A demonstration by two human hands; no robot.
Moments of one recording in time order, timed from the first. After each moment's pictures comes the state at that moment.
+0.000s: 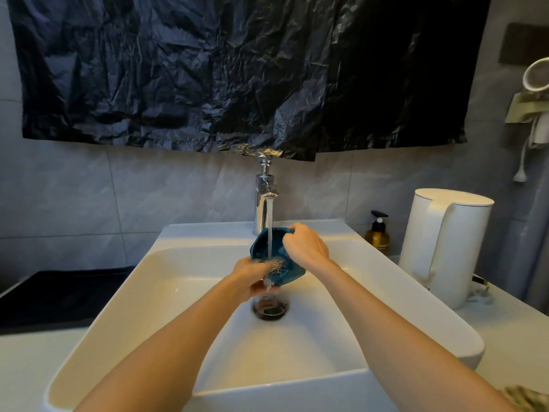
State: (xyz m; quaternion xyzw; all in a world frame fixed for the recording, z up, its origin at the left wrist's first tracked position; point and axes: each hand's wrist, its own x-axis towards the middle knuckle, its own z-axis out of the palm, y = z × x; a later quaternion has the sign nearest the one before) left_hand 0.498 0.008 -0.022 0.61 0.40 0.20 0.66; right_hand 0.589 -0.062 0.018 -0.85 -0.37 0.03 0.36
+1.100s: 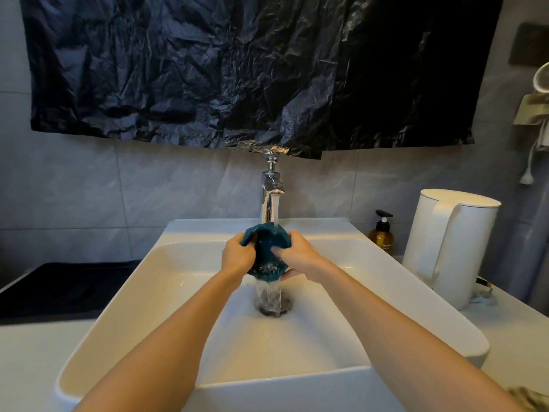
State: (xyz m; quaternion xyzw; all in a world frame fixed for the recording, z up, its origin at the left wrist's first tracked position) left_hand 0.482 0.023 -0.009 0.67 0.40 0.38 0.50; right_hand 0.577 -0.058 0.004 -0.74 -0.36 0.26 0.50
